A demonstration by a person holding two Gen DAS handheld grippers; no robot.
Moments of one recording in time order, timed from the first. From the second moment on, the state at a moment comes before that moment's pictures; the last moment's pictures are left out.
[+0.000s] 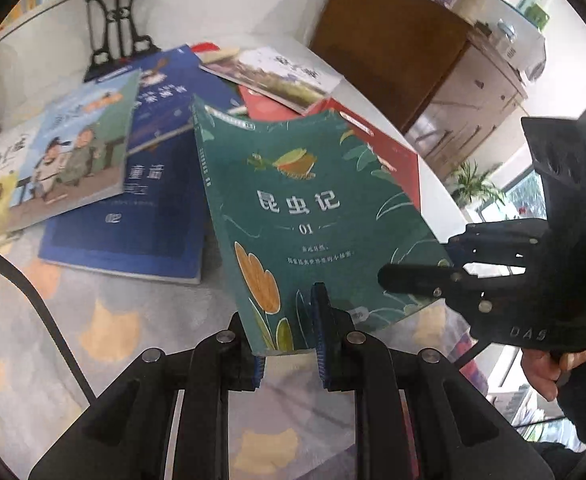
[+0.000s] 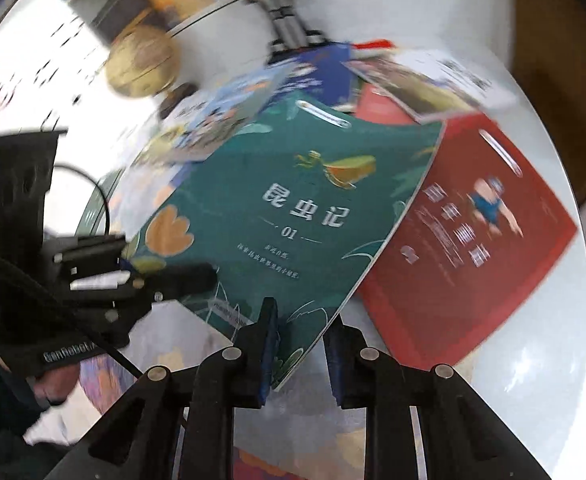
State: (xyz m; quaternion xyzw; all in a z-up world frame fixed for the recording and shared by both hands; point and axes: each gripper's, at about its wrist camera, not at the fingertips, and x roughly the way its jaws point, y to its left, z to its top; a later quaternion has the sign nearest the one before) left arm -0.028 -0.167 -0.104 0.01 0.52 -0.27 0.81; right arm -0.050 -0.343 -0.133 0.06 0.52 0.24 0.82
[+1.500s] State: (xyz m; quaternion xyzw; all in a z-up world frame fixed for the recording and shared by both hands) left arm -0.069 0.318 -0.067 -0.14 0.41 -0.04 0.90; right arm -0.030 0.168 -0.077 -0.09 0.45 0.45 0.76
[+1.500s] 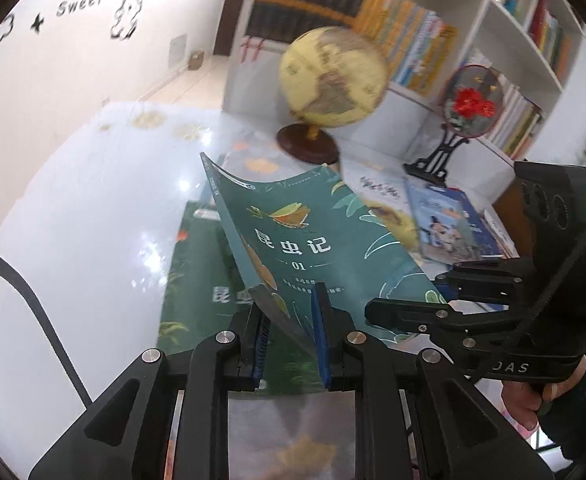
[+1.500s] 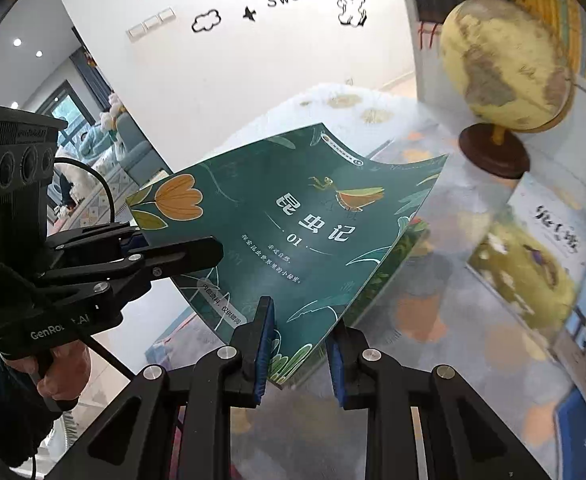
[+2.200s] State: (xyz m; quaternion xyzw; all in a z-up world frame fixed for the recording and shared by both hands) left arm -0.077 0.368 -0.142 -0.25 0.46 -0.02 0.85; right arm -0.016 0.196 -0.139 -0.05 0.53 0.43 0.73
